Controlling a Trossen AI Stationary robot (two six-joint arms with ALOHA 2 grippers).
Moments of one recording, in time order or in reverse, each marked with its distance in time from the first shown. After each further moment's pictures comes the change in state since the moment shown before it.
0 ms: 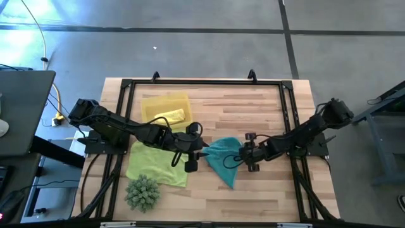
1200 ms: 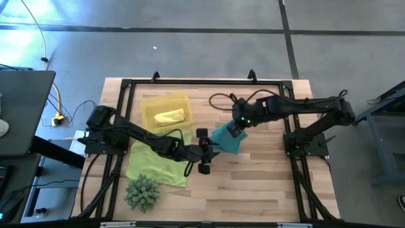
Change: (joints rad) left arm -0.036 0.251 -0.001 0.330 -0.285 0.324; right arm -0.378 -0.047 0.800 -0.759 -0.121 0.606
